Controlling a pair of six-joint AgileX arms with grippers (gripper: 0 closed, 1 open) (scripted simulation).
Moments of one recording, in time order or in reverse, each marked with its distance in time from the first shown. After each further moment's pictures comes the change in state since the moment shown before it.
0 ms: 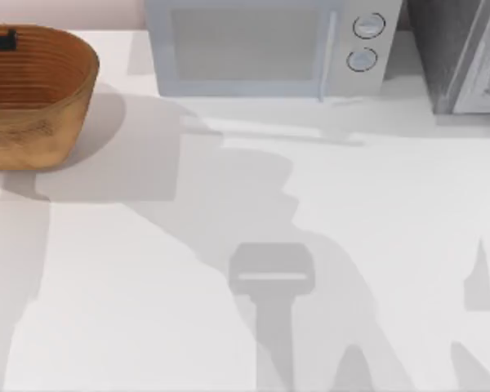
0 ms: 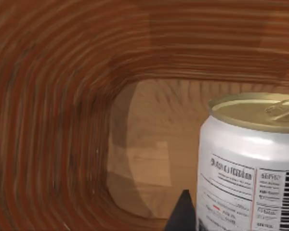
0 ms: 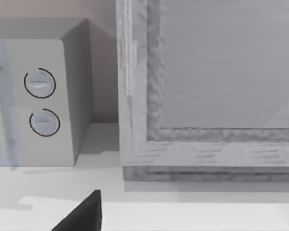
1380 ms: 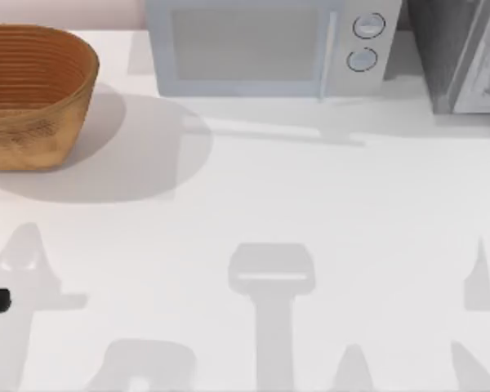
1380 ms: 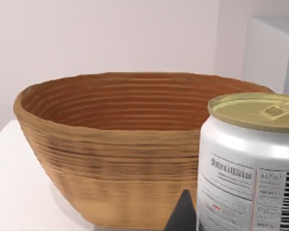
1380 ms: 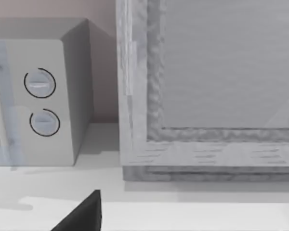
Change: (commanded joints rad) left arm -0.101 -1.891 -1.590 0.745 -0.042 -0.059; right arm 0.000 0.000 0.000 0.000 0.000 0.000
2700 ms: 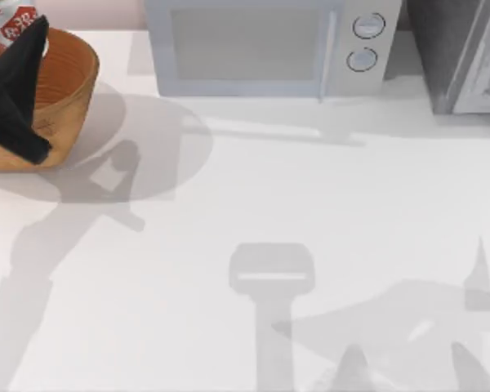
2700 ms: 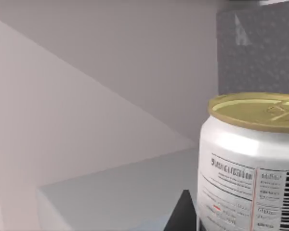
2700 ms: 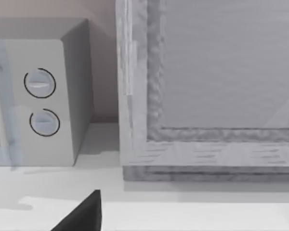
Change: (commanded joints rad) left arm -0.101 0.905 0.469 0.662 0.475 -0.017; right arm 0.000 0.000 0.000 0.000 0.000 0.000
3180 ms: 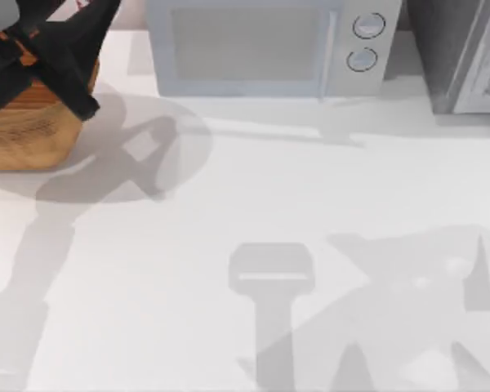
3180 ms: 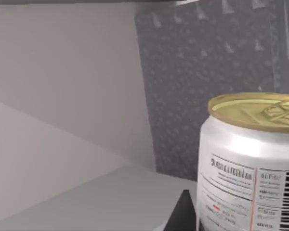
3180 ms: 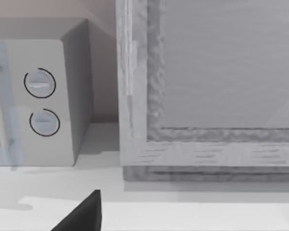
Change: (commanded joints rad) left arm -0.035 0.421 0.190 0.259 0.224 0.015; right arm 0.000 0.000 0.000 0.000 0.000 0.000
